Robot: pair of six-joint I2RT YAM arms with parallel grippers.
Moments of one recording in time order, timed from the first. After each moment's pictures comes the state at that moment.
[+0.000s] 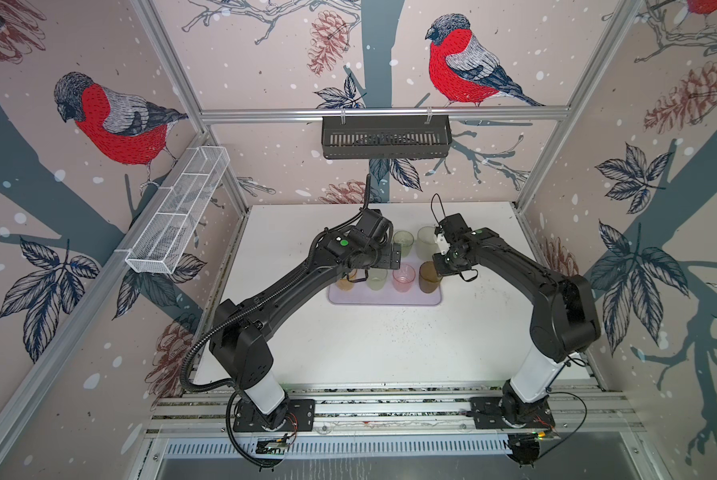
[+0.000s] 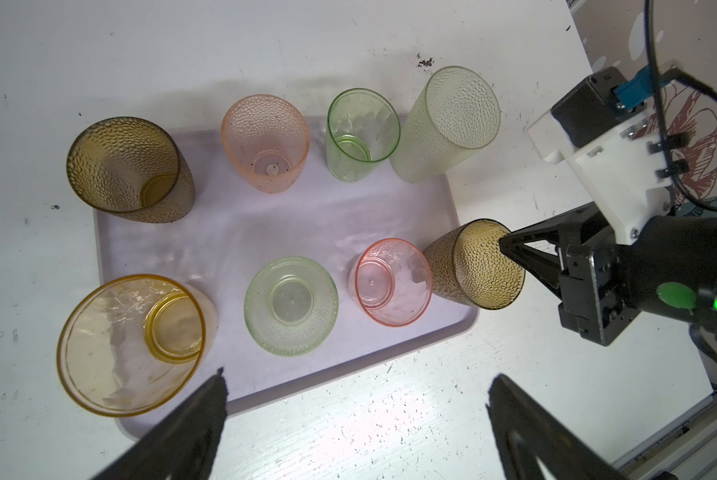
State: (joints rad) left arm -0.72 1.65 1.57 -0.78 -0.07 -0.50; right arm 0.38 1.75 1.37 -0.83 -0.02 0.13
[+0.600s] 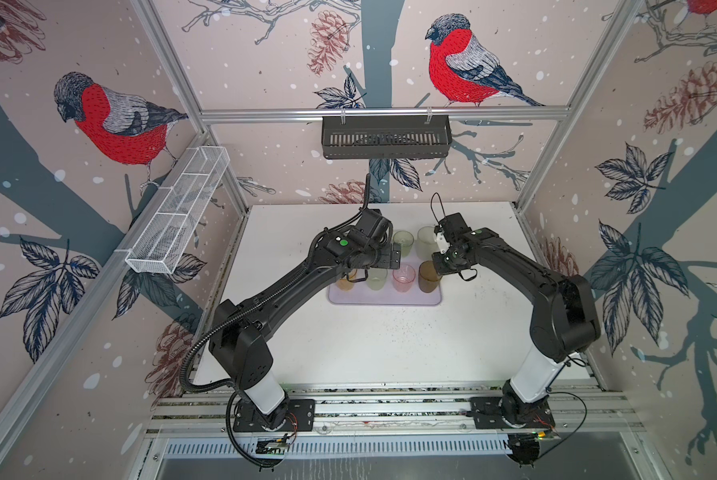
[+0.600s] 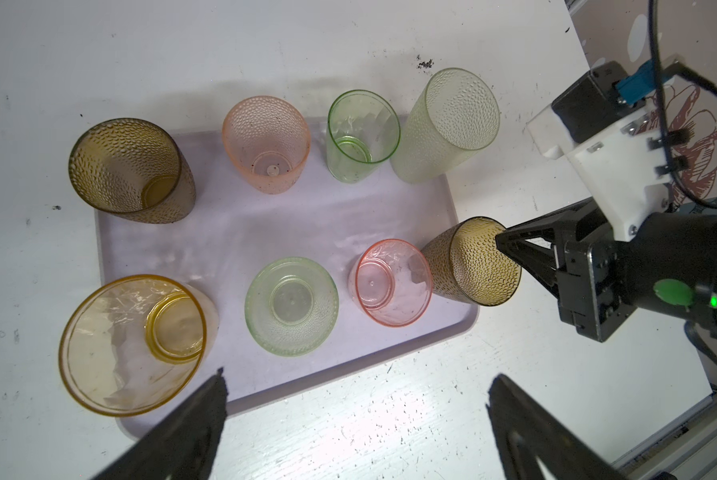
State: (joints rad) left arm -0.72 1.65 1.57 -0.78 -0.07 -0.50; right arm 0.39 1.75 1.37 -0.81 -0.02 0.13
